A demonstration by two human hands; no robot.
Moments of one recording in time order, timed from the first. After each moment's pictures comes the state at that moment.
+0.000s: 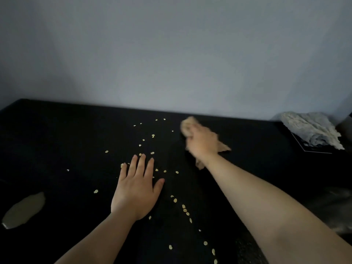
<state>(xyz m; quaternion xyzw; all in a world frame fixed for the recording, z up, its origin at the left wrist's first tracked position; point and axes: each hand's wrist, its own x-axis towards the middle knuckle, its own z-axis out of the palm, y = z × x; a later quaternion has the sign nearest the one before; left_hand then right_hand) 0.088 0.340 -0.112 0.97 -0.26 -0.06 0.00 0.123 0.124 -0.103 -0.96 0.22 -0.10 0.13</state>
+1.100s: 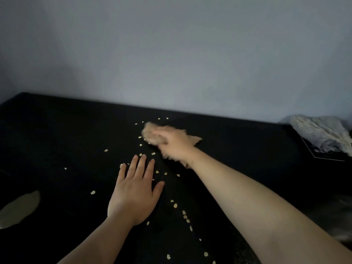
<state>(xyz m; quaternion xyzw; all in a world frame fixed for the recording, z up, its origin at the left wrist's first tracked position) 0.090 0.339 -0.114 0.96 -0.26 -0.05 0.02 0.157 0.165 -0.106 -0.97 -0.02 -0.03 0.25</state>
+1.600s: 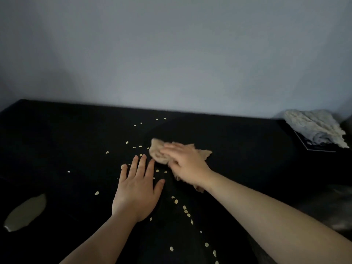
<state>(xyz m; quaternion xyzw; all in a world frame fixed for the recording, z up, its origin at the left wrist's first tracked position) 0.088 0.339 -0.110 0.96 -0.25 -0.06 0.00 0.083 0.164 -0.104 -0.97 -0.06 -0.06 0.24</state>
